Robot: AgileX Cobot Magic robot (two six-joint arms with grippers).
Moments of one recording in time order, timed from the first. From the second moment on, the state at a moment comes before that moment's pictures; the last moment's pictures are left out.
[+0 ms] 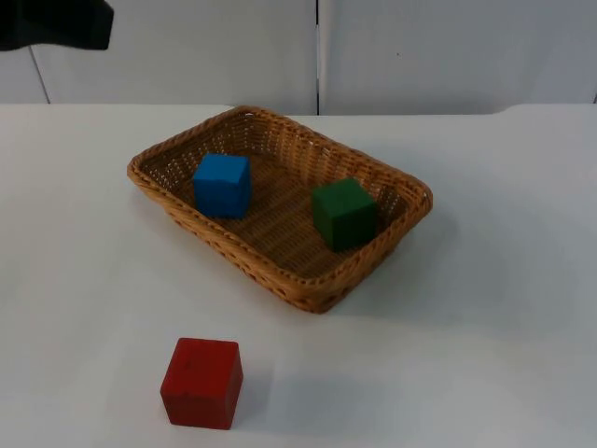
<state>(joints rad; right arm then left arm) 0.58 1.17 -0.98 0.14 0.47 -0.14 -0.24 0.99 -0.79 -0.44 0.54 0.42</state>
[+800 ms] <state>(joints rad) 0.58 0.74 -0.69 0.14 0.48 -0.14 -0.24 0.65 -0.70 -0.41 0.69 0.42</state>
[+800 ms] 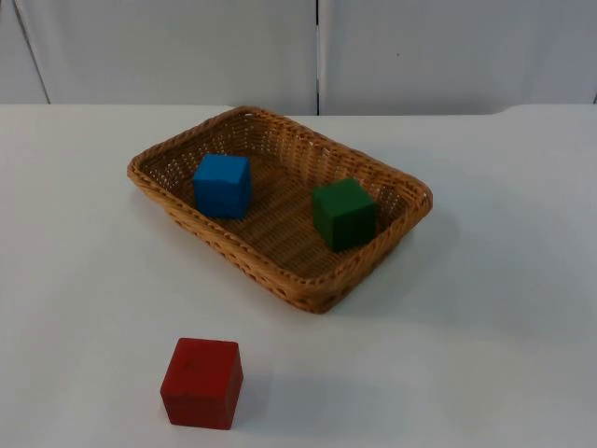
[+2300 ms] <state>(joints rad) 0.58 0.12 -0.61 0.10 0.87 -0.10 -0.24 0.00 -0.51 -0.03 1.09 0.07</state>
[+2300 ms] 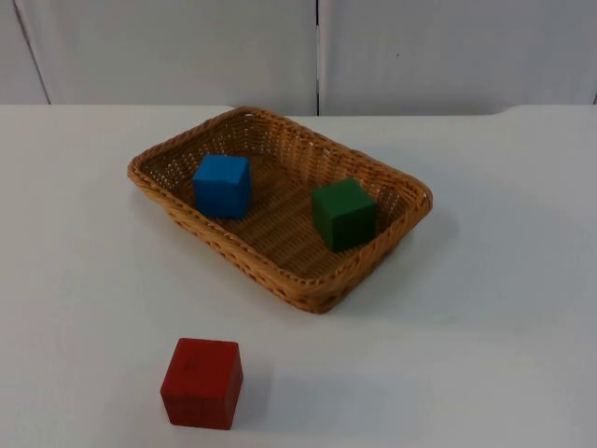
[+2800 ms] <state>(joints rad) 0.58 0.00 -0.60 0.00 1.08 -0.01 -0.24 0.00 -0.50 -0.03 1.09 0.06</state>
